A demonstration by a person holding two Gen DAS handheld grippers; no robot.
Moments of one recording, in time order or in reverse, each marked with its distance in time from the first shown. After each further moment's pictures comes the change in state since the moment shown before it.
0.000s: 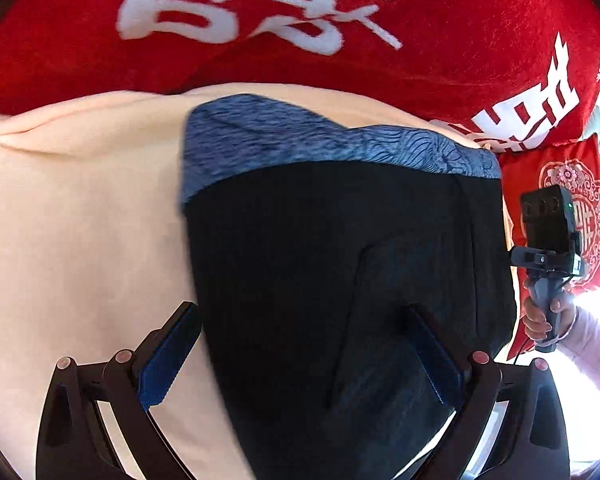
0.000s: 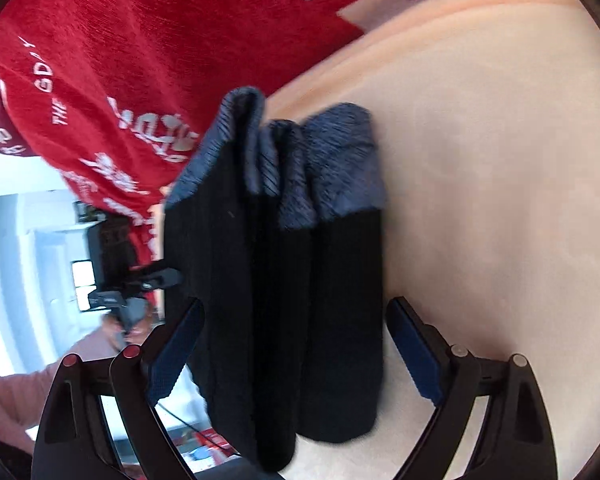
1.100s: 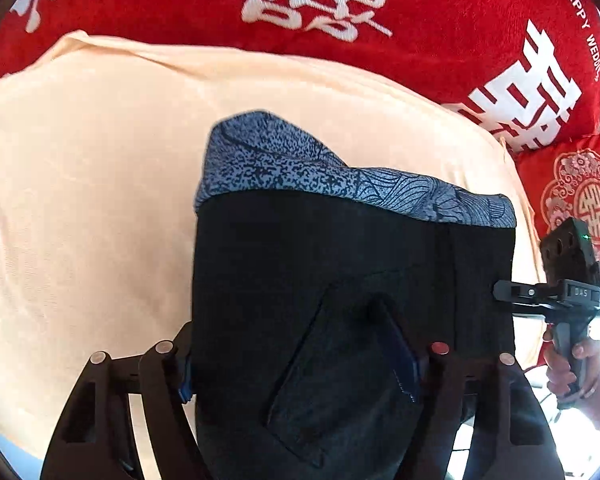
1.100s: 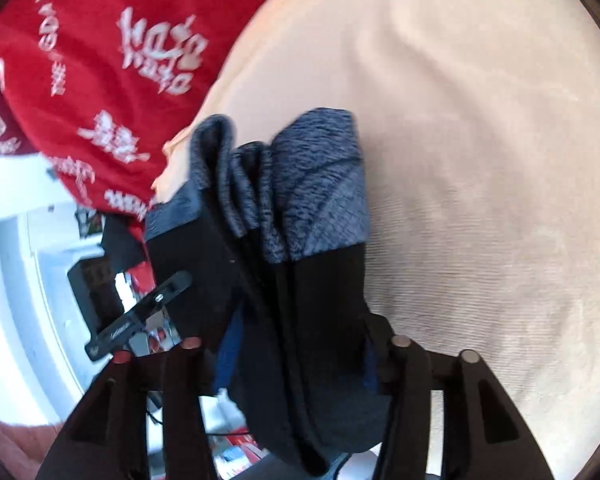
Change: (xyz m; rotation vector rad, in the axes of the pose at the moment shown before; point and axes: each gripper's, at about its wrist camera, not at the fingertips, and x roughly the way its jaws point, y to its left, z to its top) left arm -0.052 -0.027 -0.141 -0.093 -0.172 0.207; right arm 0.026 0.030 -0.130 0.171 -0.015 -0.065
